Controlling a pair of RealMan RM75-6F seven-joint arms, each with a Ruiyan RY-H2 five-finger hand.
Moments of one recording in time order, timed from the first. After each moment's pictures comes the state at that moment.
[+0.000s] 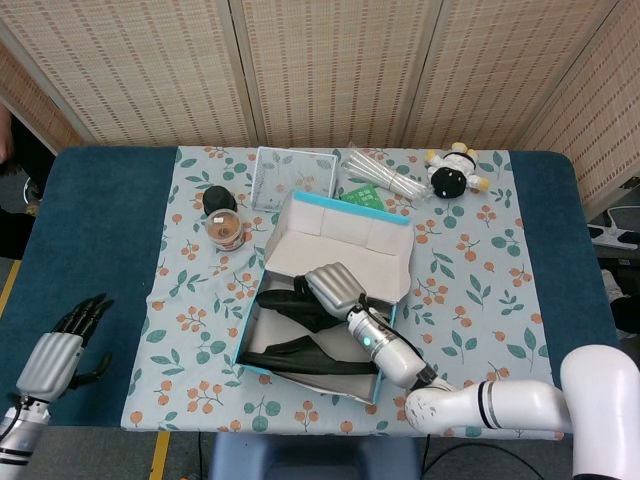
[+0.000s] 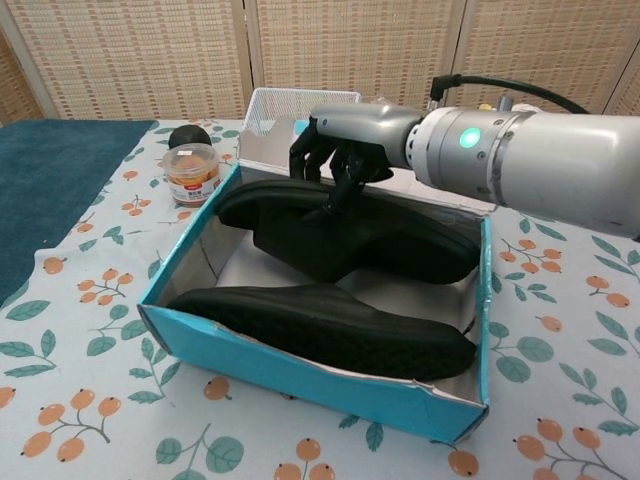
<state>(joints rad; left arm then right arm) -0.19 -1.16 0.02 -1.50 1.60 1.36 -0.16 1.01 -1.57 0.25 -1.68 -0.75 0.92 -0.48</state>
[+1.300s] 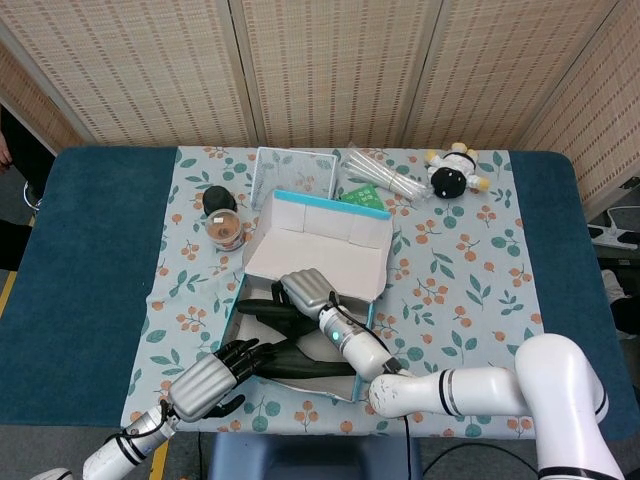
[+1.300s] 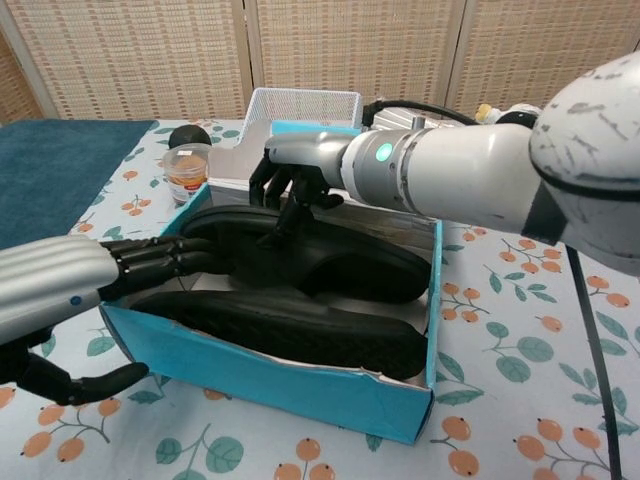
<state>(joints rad) -0.45 -1.39 0.09 -1.65 1.85 1.12 0.13 1.17 -1.66 0.28 -1.56 -0.50 0.83 -0.50</state>
